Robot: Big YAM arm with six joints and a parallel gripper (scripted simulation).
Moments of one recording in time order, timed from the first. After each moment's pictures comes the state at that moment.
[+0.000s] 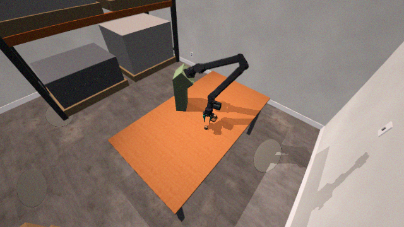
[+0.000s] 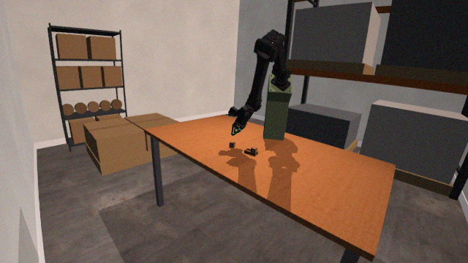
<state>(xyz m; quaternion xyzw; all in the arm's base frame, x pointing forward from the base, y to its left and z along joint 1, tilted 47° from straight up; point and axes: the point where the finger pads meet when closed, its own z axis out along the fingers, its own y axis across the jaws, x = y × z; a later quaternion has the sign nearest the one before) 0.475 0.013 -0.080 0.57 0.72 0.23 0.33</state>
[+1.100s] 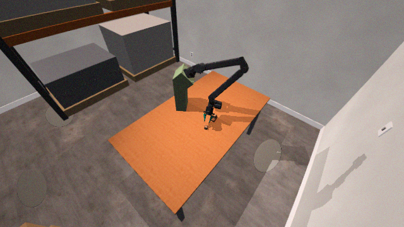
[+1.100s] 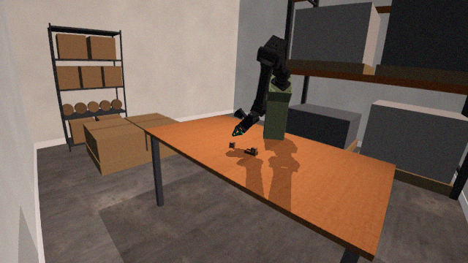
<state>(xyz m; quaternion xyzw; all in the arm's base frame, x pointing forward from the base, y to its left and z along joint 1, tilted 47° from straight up) 0.475 0.019 -0.082 0.60 0.67 0.16 0.42</state>
